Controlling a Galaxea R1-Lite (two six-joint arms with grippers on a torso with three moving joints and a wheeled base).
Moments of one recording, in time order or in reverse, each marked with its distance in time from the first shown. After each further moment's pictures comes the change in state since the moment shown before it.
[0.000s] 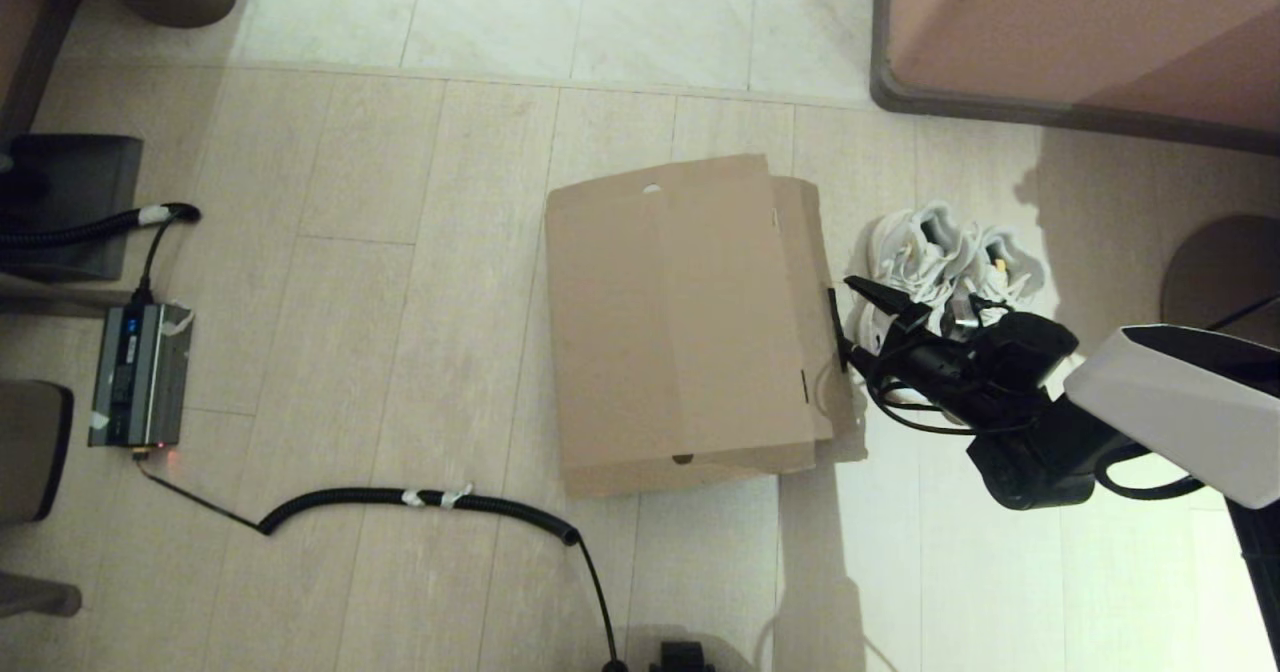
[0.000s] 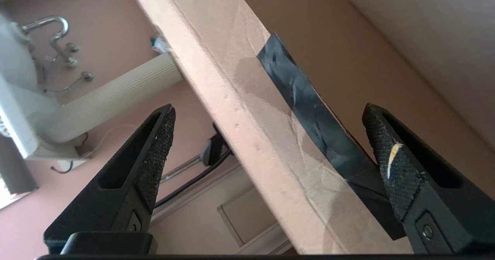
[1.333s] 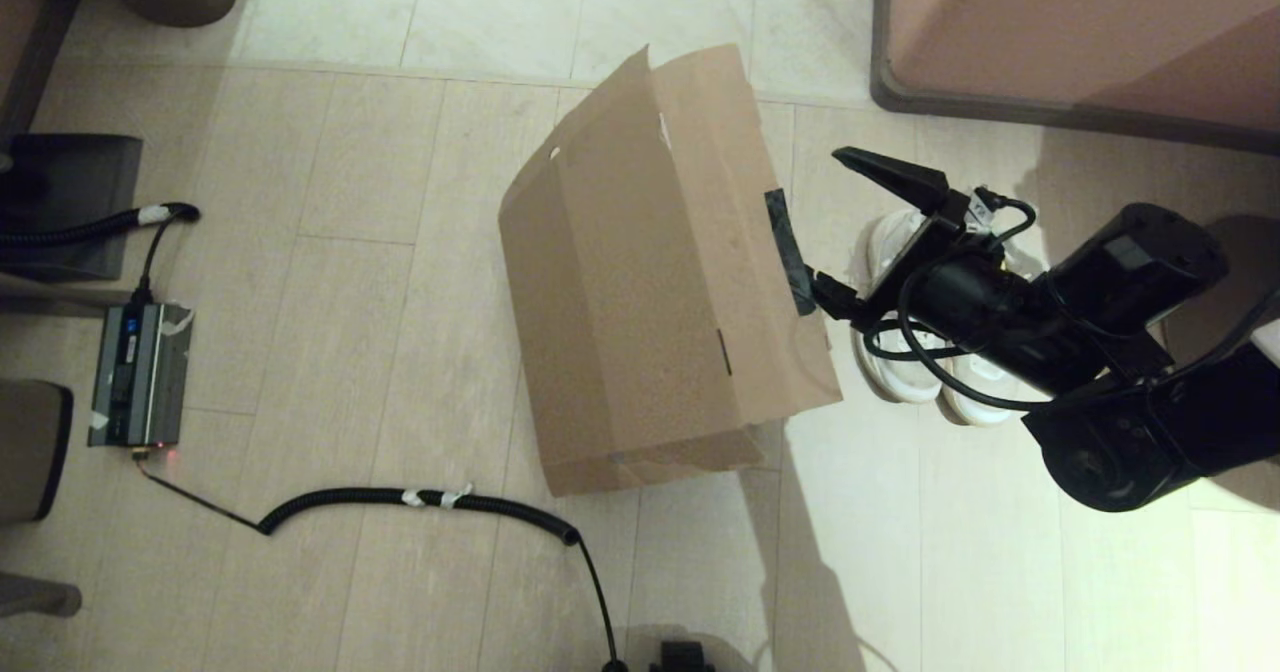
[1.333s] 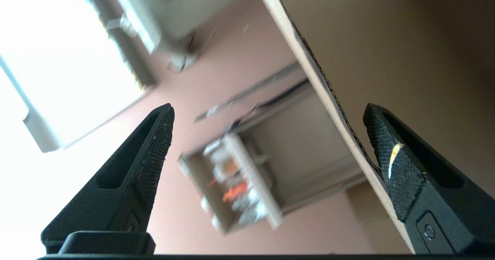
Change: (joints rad) left arm 0.000 0.000 0.000 0.000 0.000 0.000; right arm 0.249 -0.474 0.211 0.000 0.115 0.246
